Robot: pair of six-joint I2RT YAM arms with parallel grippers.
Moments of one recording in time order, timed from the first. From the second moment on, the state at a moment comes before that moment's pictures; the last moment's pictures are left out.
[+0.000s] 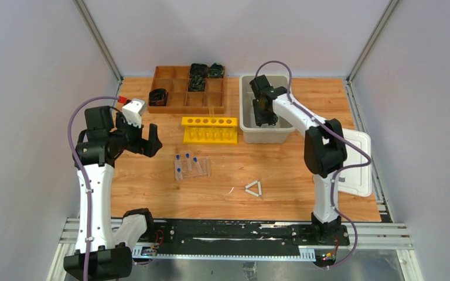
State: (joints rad) left arm 0.18 0.94 1.14 -0.96 0.51 0.34; right arm 0.45 2.08 1.74 -0.81 0.21 0.25
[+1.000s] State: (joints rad) left arm 0.18 0.91 1.16 -0.97 0.51 0.34; right arm 1.03 1.37 0.92 -0.63 0.27 0.42
